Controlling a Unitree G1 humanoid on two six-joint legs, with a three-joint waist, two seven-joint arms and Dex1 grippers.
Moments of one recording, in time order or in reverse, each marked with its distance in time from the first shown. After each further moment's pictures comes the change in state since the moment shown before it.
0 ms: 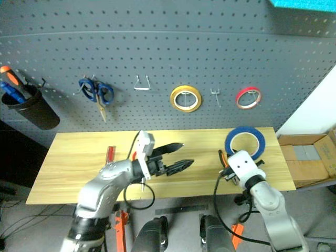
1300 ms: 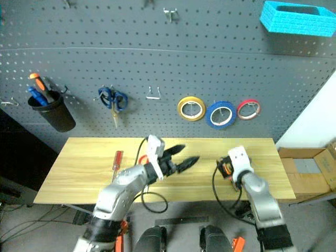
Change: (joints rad) left arm 0.009 -0.030 -0.173 0.206 0.102 -0.205 0.131; right arm -0.087 0.122 -0.100 0.336 0.216 0.311 0.091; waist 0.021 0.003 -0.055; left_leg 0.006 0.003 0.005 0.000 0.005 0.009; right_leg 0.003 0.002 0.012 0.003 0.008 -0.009
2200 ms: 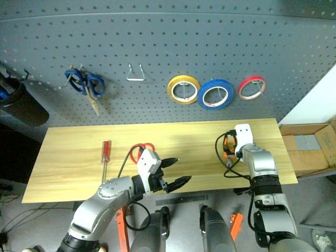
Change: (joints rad) left arm 0.060 0.123 -0.039 -0.212 0.039 0.080 0.006; right arm -0.585 0.027 -0.133 0.568 0.063 0.225 -0.088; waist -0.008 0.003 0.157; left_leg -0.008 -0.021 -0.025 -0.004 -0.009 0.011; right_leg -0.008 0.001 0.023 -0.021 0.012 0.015
